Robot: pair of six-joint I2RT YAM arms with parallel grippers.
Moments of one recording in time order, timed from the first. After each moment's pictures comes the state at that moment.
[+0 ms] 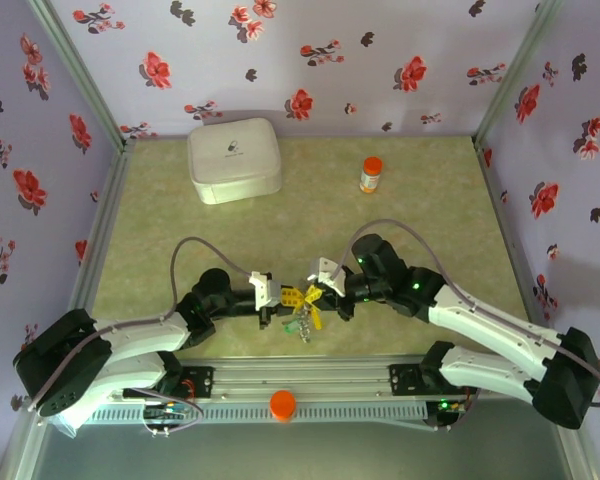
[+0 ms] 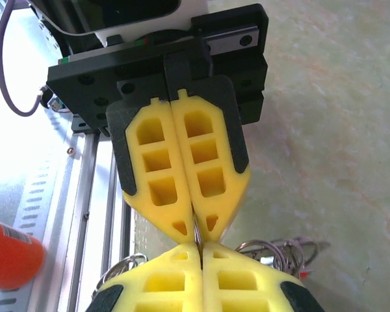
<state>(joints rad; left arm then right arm) -0.90 1.16 0.24 0.84 0.62 0.11 0.87 1.02 0.71 -0.35 -0.57 -0.34</state>
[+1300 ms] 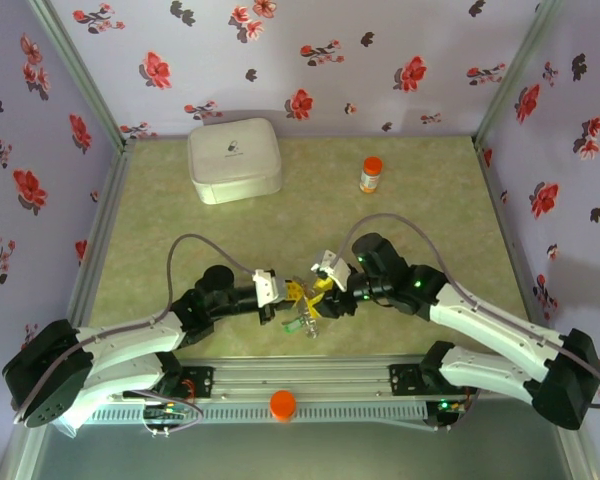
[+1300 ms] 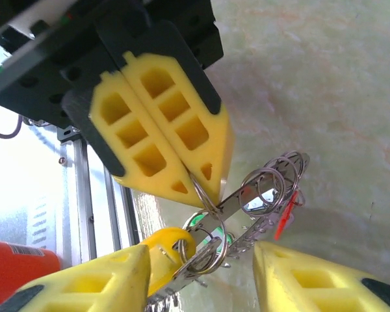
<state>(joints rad) -0.93 1.07 0.30 0.60 0.45 0.21 0.86 1.02 0.73 -0.43 -0.49 -0.11</state>
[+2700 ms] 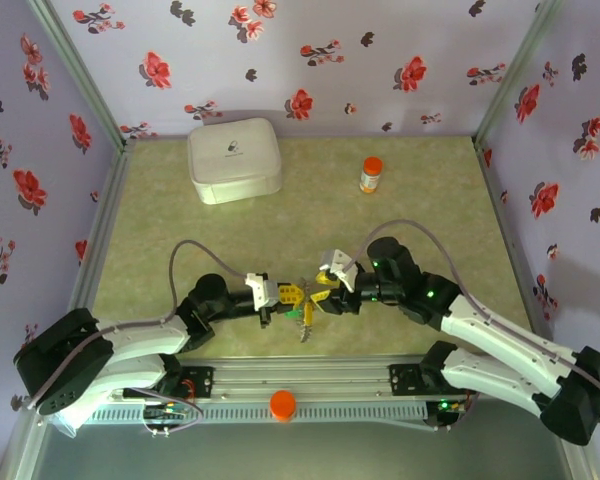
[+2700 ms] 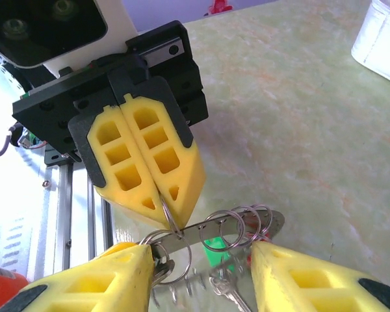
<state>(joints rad) -0.92 1.17 0.21 0.95 0.53 0.10 0.84 0.90 0.66 -0.30 -0.49 -0.20</state>
